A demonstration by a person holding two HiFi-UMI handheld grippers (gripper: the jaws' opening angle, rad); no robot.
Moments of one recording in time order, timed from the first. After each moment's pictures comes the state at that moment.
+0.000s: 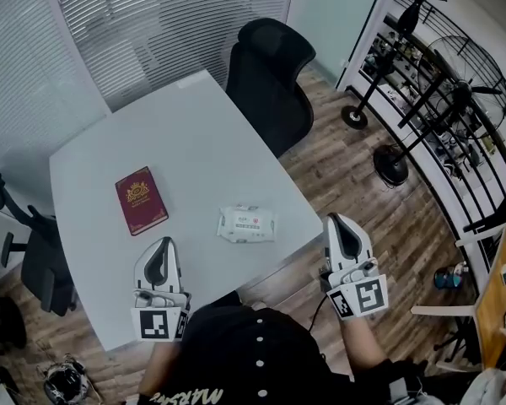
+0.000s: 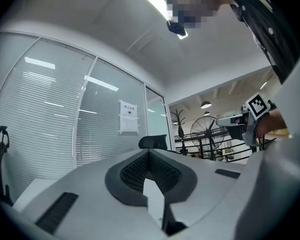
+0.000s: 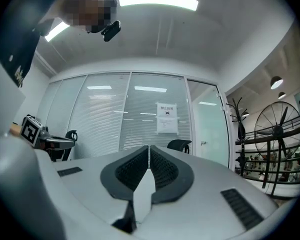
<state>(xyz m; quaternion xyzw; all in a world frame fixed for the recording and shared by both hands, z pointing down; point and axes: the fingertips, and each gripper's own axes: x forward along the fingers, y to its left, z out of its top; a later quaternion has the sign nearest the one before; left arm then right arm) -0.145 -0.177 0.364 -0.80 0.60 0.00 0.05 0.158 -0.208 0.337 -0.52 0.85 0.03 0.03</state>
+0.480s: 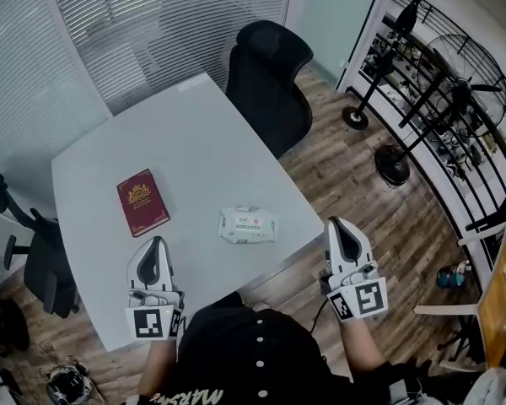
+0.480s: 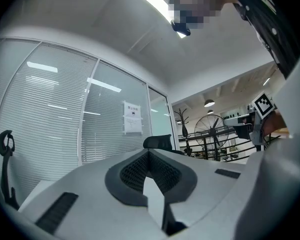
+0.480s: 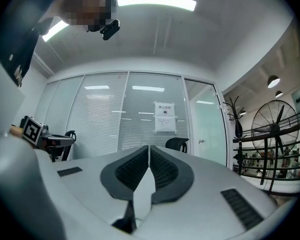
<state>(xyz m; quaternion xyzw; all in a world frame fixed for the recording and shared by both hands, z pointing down) -0.162 -0.176 0.359 -0.78 0.62 -0.01 0.06 0.165 -0.200 0.343 -0.53 0.84 0.02 0.03</state>
